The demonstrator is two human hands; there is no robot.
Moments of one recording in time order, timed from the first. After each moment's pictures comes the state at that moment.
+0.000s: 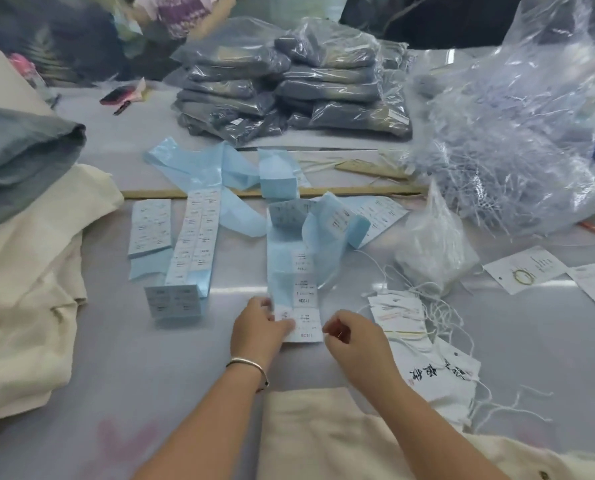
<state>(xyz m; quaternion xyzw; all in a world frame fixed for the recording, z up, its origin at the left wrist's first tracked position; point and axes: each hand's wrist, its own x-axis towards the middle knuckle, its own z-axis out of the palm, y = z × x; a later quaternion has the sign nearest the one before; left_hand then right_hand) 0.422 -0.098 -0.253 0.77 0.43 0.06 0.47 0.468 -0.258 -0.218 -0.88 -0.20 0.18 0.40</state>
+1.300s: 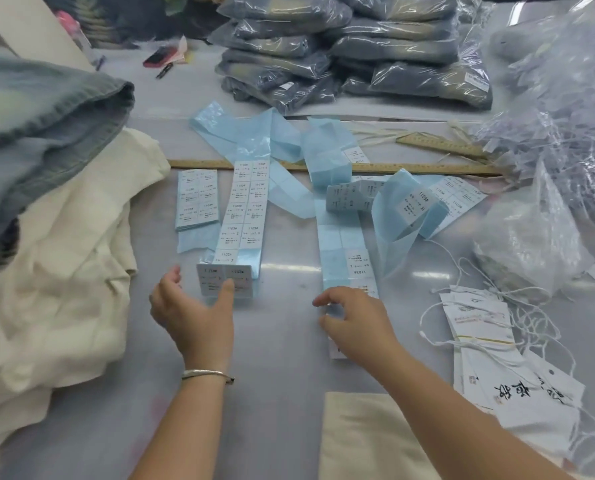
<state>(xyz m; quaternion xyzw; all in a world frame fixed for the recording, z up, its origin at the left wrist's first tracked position) 0.347 -0.002 -0.247 0.70 0.53 0.38 0.30 0.464 -0.166 -0.229 -0.87 -0.27 0.25 0.34</state>
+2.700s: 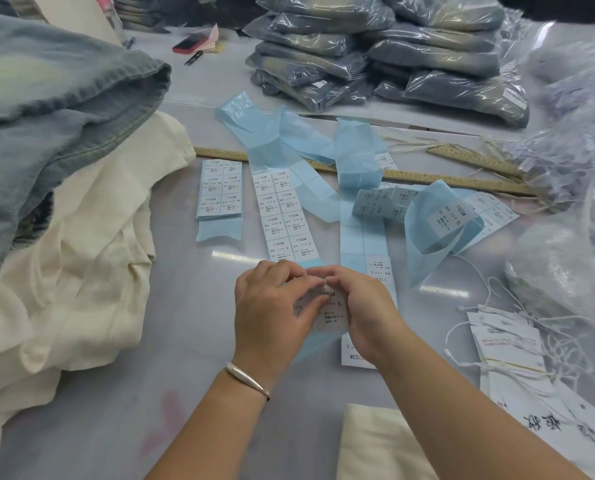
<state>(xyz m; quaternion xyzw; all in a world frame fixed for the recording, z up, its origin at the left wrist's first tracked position) 0.361 -0.030 -0.226 0.90 0.22 0.33 0.18 0.463 -0.117 -0.211 -0.66 -0.07 0.42 0.62</state>
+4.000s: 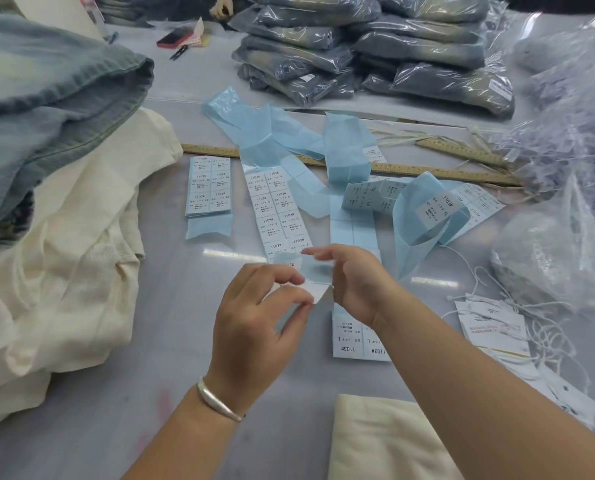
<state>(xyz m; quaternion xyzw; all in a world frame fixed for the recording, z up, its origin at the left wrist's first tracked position) 0.337 -0.039 -0.206 0.89 0.12 0.41 0.19 0.491 -0.104 -0.205 -0.62 -0.03 0.49 0.61</state>
